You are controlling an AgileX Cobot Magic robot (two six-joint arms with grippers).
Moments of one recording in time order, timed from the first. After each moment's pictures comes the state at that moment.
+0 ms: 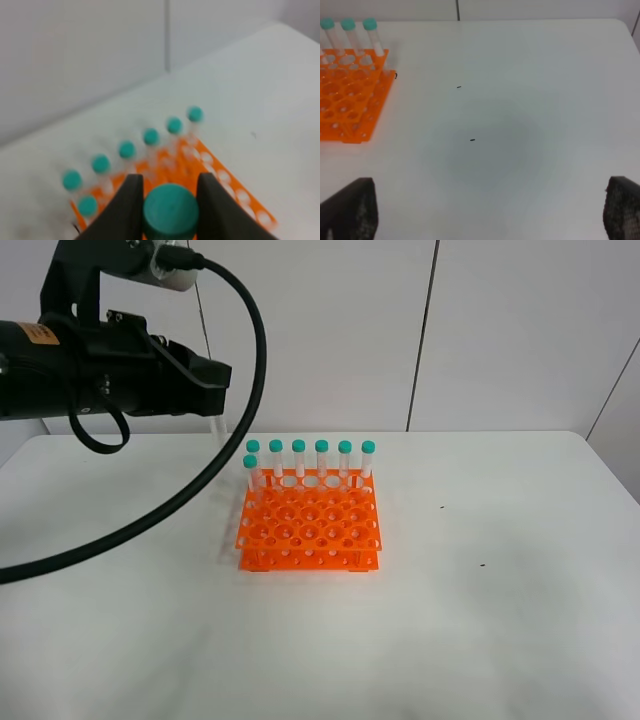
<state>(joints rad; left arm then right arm) -0.53 1.21 -0.88 -0.32 0.02 0.40 0.04 -0.01 -0.49 0.04 1.03 -0.02</state>
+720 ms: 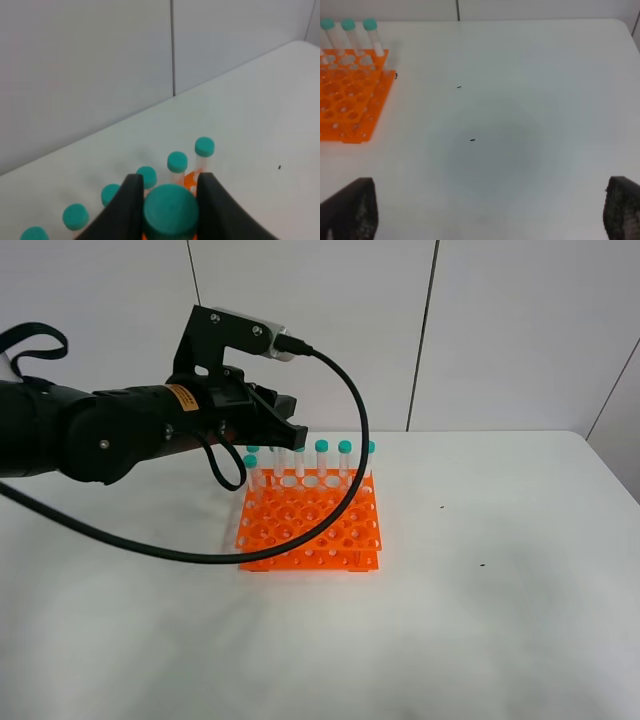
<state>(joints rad) -0.61 1.56 -0.92 -0.07 -0.34 0.15 0.04 -0.01 -0.49 0.04 1.03 -0.02</state>
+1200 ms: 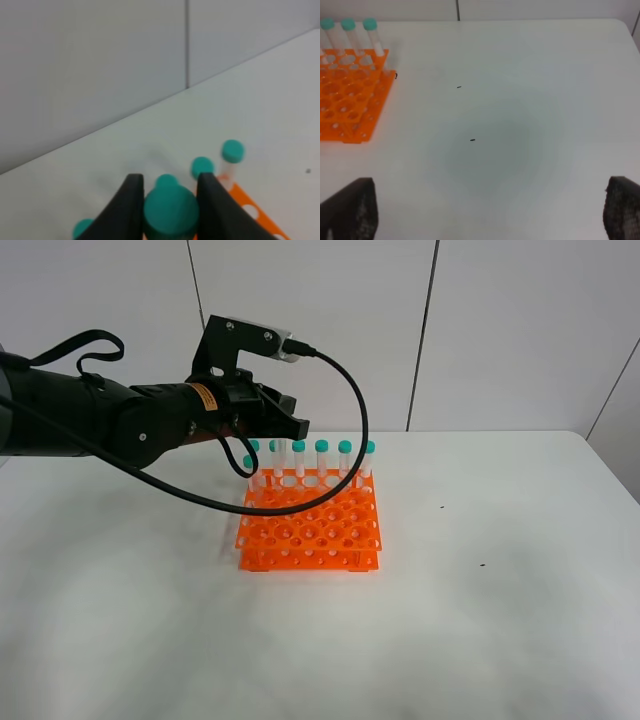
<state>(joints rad) -0.53 1.71 -1.02 0.12 -0.35 -0.03 0.04 -0.01 -0.49 0.04 1.03 -0.02</state>
